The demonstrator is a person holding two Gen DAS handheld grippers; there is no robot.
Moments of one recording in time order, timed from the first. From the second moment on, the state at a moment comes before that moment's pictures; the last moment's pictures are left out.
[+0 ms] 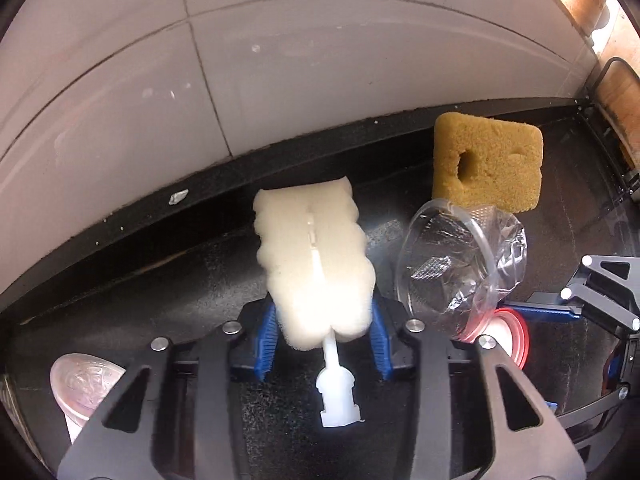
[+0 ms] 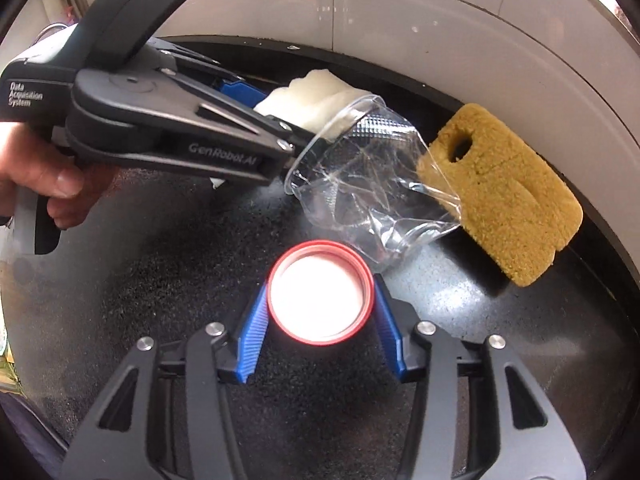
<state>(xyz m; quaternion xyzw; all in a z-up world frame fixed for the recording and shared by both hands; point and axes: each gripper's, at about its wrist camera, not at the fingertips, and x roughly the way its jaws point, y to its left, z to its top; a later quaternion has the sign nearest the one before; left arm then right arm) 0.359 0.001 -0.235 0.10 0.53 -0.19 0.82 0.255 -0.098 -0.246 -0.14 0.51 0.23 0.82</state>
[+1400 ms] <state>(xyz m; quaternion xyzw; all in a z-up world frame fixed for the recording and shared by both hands) -0.049 0.129 -0.086 -0.02 0.48 0.12 0.87 0.022 -0.003 -0.092 -0.14 0.42 0.37 0.81</state>
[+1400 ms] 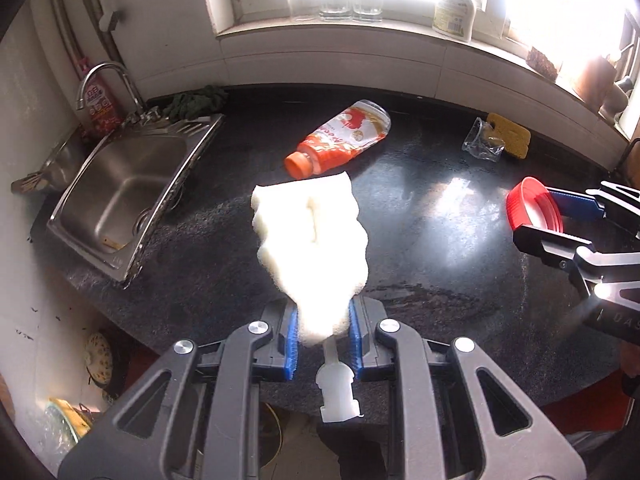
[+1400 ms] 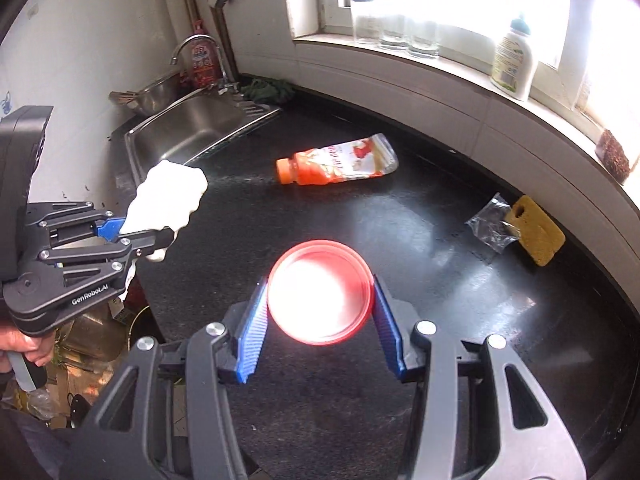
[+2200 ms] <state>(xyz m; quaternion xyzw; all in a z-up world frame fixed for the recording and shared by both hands) -0.347 0.302 -0.276 -0.26 0.50 0.31 0.76 -0.196 0.293 -0.225 -0.26 0.48 0.59 0.59</state>
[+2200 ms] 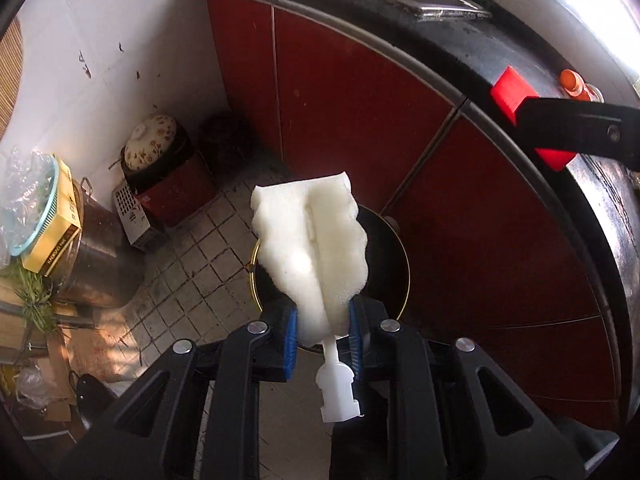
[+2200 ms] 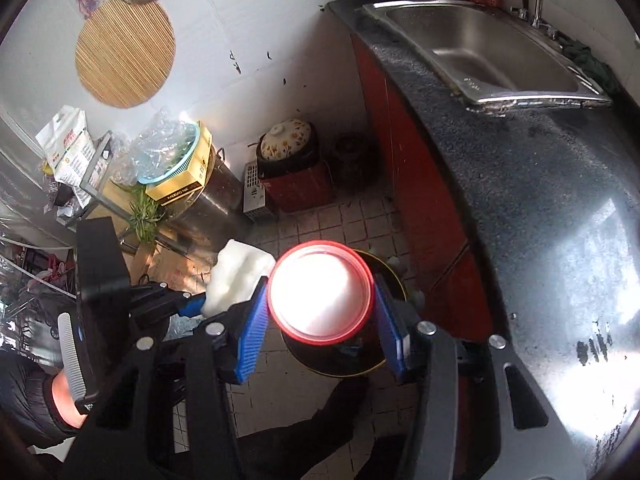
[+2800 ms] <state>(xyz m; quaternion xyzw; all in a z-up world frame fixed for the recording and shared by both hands) -0.337 0.329 -0.348 -0.30 0.52 0.29 0.74 -0.194 0.335 -0.319 -0.29 0.54 0.56 0.56</state>
